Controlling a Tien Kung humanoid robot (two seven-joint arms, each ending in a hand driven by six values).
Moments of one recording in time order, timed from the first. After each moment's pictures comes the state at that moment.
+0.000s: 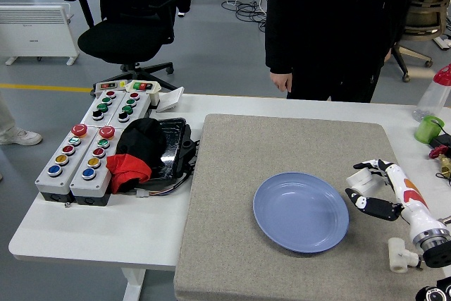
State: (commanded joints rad) left arm -0.22 0.02 -1.18 -0.29 1.57 0.08 0.52; right arm 0.30 -0.30 1.05 1.44 -1.64 -0.33 -0.14
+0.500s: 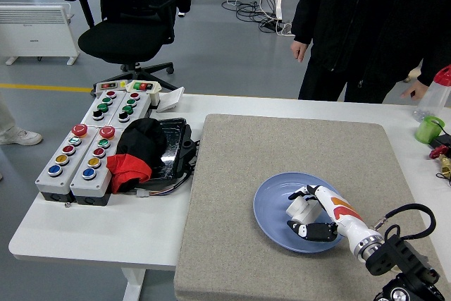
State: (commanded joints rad) left arm -0.22 0.02 -1.18 -0.29 1.57 0.08 0.52; right arm 0.42 -0.23 0.80 1.33 -1.68 -0.23 -0.21
